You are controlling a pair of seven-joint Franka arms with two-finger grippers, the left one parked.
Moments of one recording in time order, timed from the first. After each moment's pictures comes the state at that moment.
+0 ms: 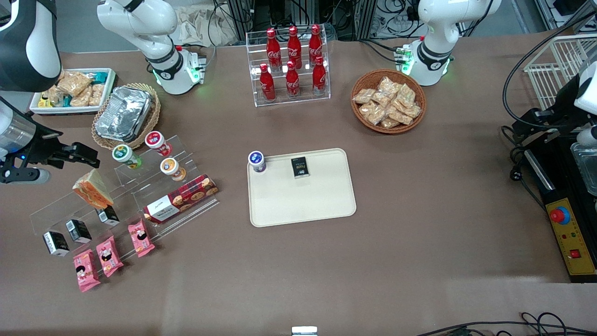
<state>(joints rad) -0.14 -0.01 0.08 -1.76 0.00 1.72 -0.06</state>
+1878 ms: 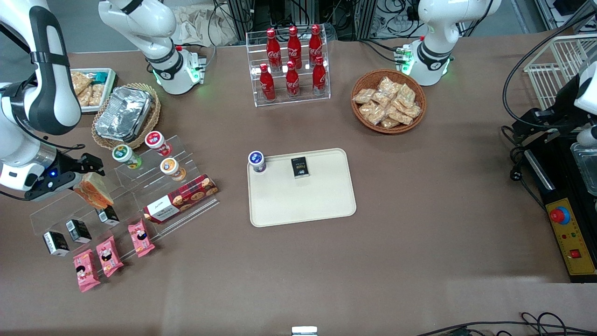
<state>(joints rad) -0.30 0.04 0.06 -2.14 0.00 2.19 -0.73</state>
